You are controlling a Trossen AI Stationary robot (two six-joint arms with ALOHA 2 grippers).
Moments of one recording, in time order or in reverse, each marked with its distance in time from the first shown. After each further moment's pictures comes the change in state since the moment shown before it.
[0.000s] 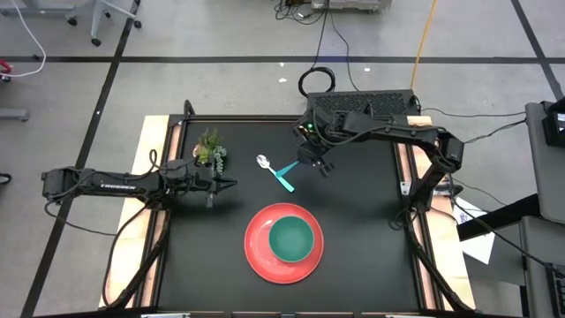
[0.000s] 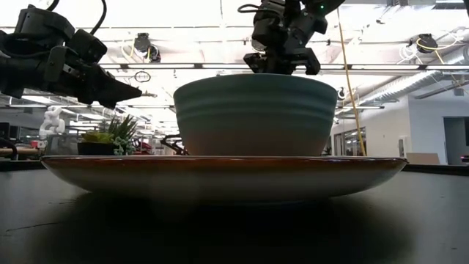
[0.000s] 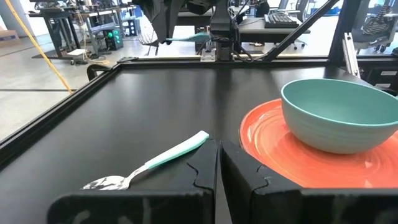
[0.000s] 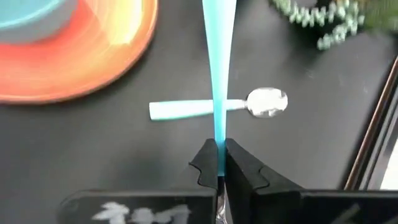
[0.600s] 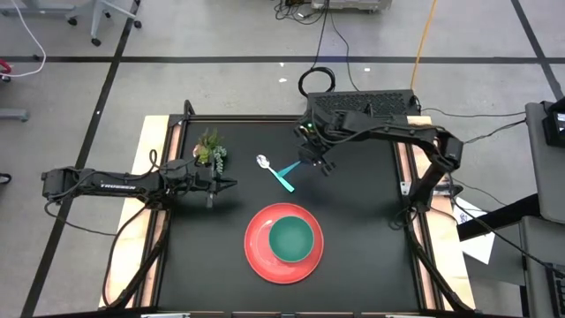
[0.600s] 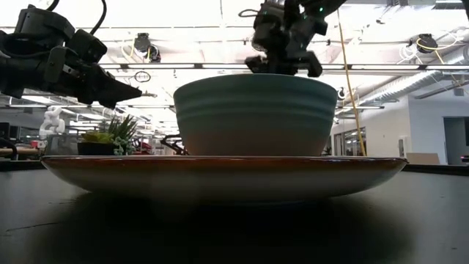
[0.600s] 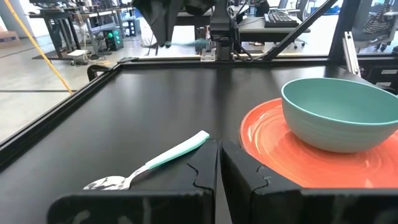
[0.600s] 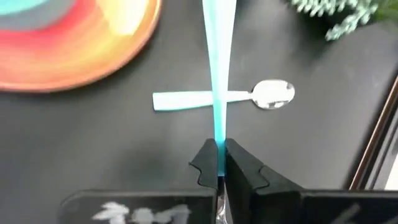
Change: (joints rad) left arm 0.000 0.000 0.000 -0.001 0.000 0.007; right arm -0.019 0.009 0.000 -0.030 0.007 -0.024
